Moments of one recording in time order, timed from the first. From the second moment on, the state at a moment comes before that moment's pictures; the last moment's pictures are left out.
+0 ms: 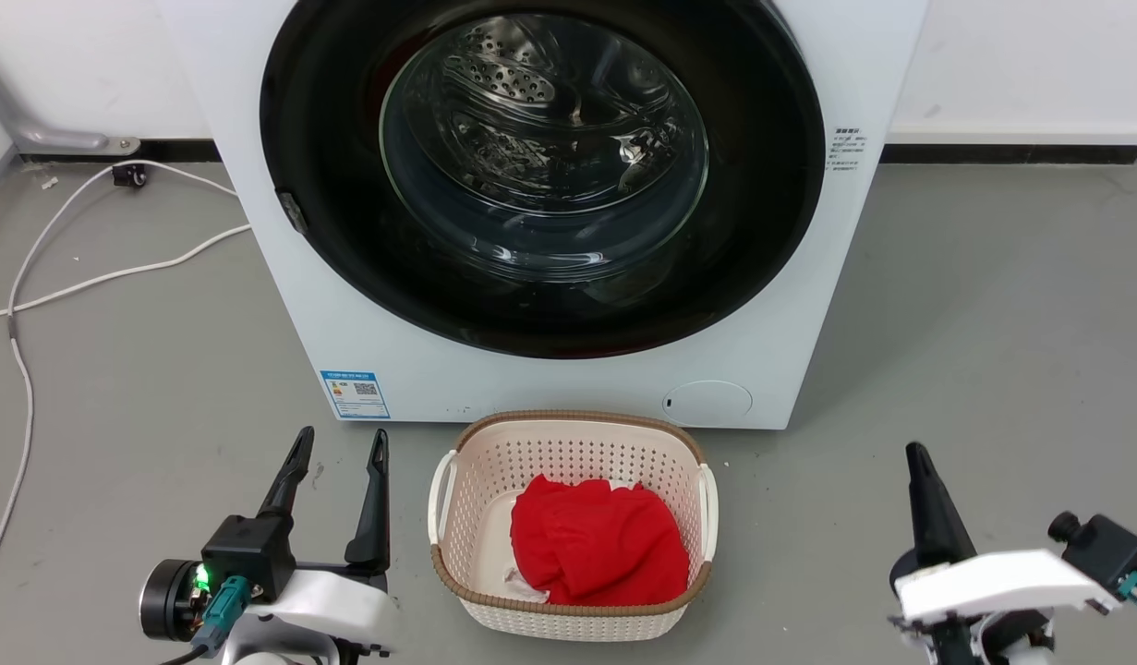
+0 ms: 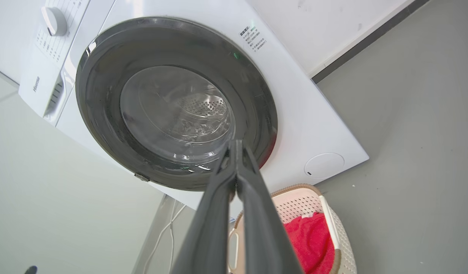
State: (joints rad) left arm -0.06 0.06 0.01 0.19 -0.08 -0.12 -0.26; right arm -0.06 -0.05 0.04 0.30 0.76 0.13 -0.19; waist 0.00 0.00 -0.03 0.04
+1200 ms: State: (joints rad) left arm -0.19 0.05 0.02 0.11 -0.10 -0.12 -0.26; right arm -1.23 -0.21 -0.07 1.08 1.24 0.13 0.29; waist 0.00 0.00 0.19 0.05
